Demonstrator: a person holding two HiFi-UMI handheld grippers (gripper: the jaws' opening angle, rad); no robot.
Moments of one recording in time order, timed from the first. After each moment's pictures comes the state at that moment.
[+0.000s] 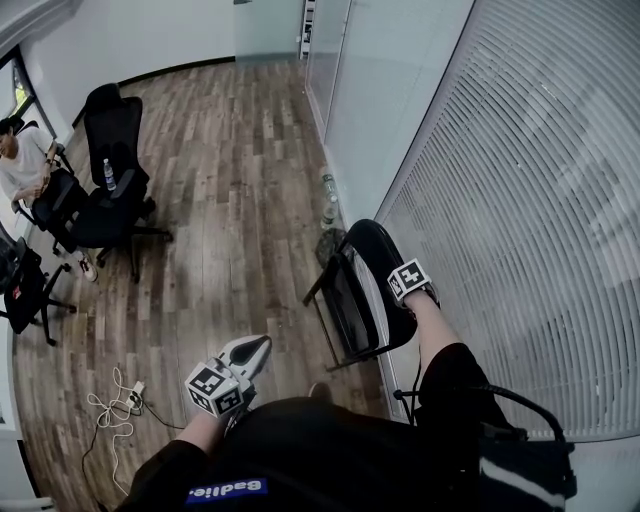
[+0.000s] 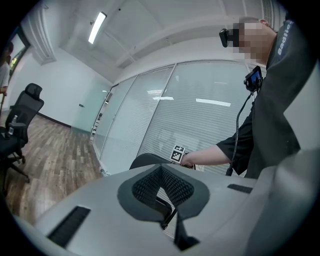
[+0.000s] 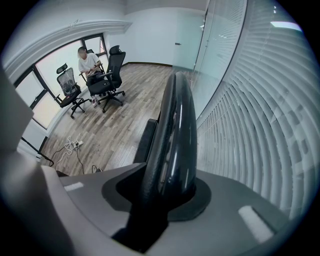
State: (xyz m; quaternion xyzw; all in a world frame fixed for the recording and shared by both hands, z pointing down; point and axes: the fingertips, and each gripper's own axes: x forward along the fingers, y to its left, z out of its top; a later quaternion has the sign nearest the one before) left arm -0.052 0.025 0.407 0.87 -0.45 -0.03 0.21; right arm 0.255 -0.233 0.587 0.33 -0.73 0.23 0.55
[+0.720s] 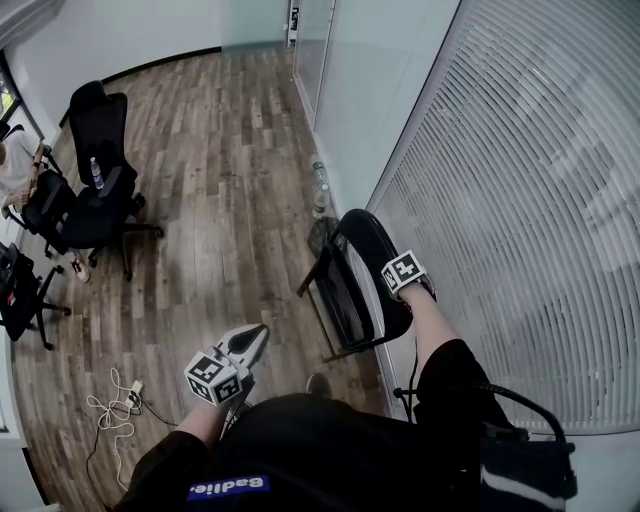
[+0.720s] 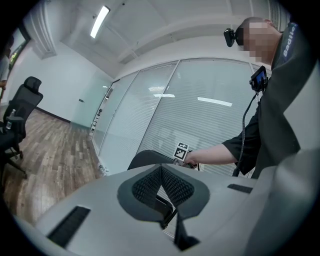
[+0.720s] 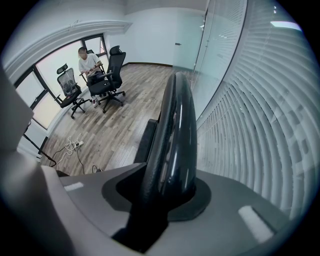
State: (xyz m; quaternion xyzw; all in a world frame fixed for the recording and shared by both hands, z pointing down) left arm -0.053 -0.002 0.418 0.87 -0.44 -0.03 0.23; right arm 0.250 -0.230 0.577 0.34 -0.73 0.23 0.55
